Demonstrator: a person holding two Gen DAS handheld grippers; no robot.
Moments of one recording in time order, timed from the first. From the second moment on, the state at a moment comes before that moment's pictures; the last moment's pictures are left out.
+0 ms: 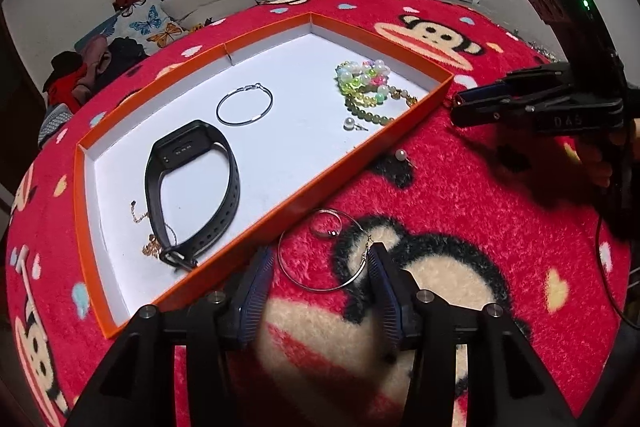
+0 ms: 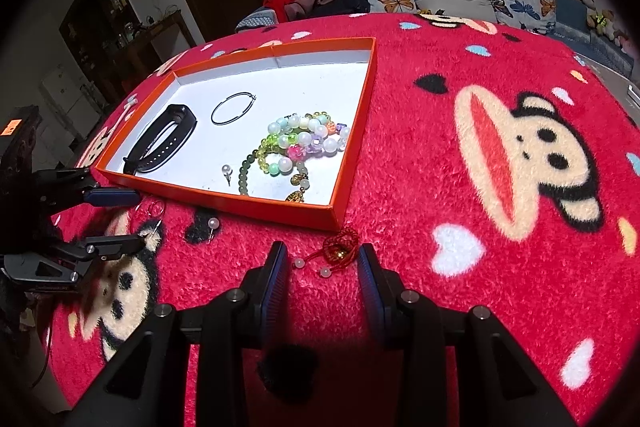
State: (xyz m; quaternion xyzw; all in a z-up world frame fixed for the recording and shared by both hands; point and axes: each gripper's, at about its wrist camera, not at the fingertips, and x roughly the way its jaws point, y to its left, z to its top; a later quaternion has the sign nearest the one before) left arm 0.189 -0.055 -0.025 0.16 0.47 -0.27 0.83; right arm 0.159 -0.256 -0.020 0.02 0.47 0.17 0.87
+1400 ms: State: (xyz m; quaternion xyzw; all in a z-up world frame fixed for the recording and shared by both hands) left arm 0.176 -0.056 0.002 0.13 0.44 -0.29 0.84; right arm 0.159 -0.255 -0.018 0.02 0.46 0.16 0.87
